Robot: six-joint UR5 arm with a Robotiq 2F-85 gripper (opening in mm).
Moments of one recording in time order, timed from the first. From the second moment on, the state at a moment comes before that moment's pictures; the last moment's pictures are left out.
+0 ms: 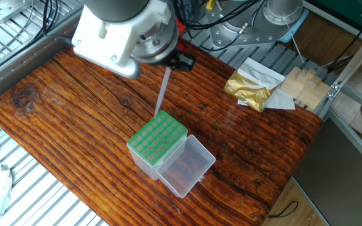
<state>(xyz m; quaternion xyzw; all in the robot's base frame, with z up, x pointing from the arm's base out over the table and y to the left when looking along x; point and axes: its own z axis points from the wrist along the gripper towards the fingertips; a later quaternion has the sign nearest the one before) 0.470 0.073 0.270 0.10 -0.97 0.04 0.23</state>
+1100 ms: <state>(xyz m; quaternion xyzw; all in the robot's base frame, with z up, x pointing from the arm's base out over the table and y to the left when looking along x) 0.445 0.092 0.276 0.06 -0.95 0.00 0.30</state>
